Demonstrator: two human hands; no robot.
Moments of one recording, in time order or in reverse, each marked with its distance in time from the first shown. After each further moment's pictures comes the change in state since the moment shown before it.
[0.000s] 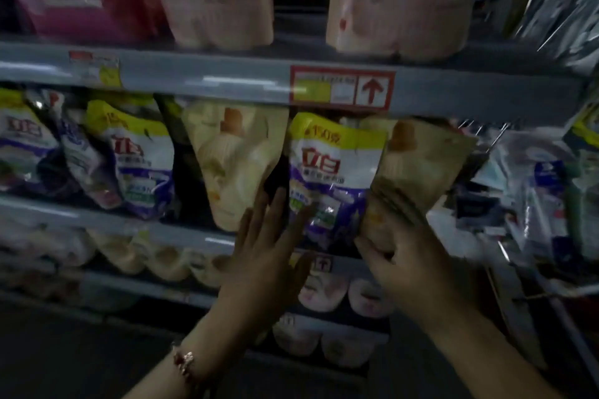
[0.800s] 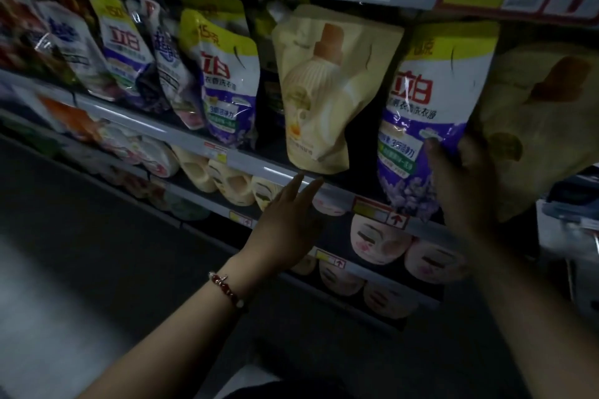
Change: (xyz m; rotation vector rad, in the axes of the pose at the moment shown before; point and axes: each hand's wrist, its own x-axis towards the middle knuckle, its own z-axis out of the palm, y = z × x) left_hand -0.047 -0.068 0.009 -0.313 -0.305 -0.451; right_hand 0.056 0.004 0.078 0.442 0.131 0.326
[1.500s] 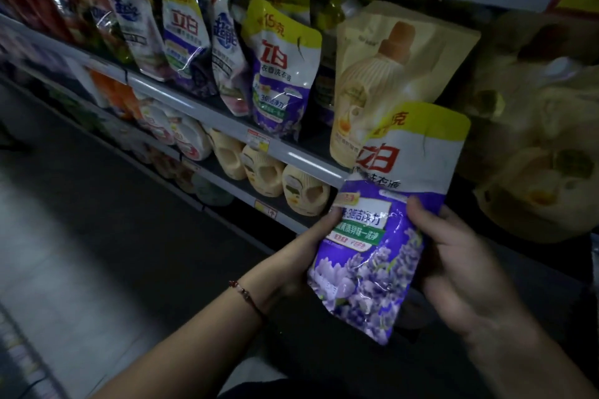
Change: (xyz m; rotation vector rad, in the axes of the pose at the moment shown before) left_hand -0.044 -0.033 0.011 -1.569 -0.474 -0.430; right_hand -0.111 -0.073 0.036 0.759 -0.492 0.635
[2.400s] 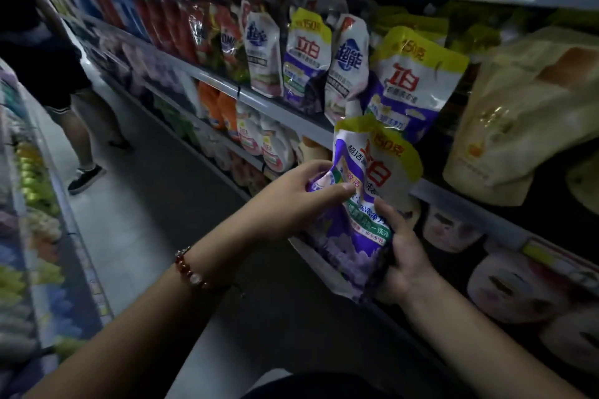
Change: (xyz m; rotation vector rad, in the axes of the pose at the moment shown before) left_hand -0.186 0.120 -0.076 0.863 0.502 0.455; right_hand 0.054 0.120 0.162 0.317 -0.285 0.401
